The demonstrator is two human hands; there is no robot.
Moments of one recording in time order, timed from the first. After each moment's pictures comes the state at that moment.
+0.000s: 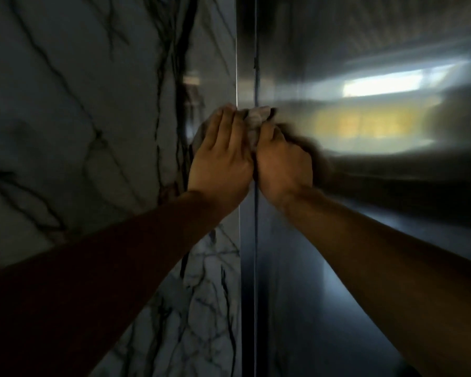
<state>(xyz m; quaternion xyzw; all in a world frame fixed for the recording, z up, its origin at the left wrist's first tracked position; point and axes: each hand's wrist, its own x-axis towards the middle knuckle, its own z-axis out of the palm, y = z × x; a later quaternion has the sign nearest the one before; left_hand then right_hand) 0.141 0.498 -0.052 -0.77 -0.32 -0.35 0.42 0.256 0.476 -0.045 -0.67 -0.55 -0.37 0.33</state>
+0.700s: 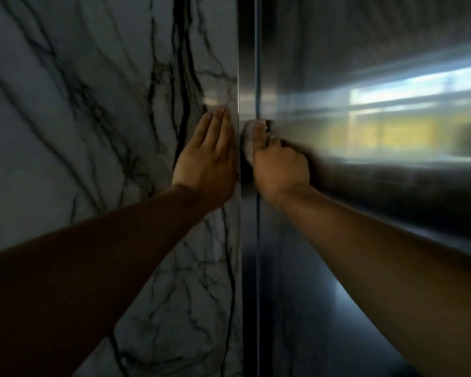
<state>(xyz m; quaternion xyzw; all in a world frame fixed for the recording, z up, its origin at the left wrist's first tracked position) 0.117 0.484 -0.207 -0.72 -0.42 -0.26 0.49 0.260 0.469 -0.208 -0.66 -0.59 -0.40 0.26</state>
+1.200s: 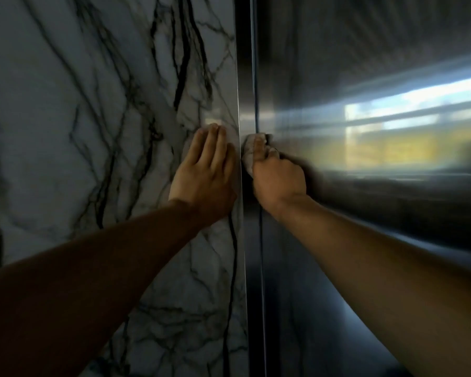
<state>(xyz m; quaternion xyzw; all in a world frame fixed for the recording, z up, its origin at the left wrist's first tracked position) 0.104 0.472 -0.319 -0.71 -0.41 -0.24 0.52 0.257 0.471 -0.318 -0.65 -0.58 -0.41 0.27</state>
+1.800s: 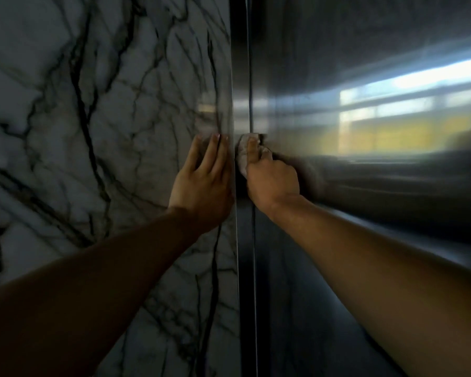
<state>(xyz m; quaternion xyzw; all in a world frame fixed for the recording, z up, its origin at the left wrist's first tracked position) 0.112 0.481 -0.496 -0.72 -0.40 -0.28 0.49 0.258 0.468 -0.483 -0.66 -0.59 -0.40 0.26</state>
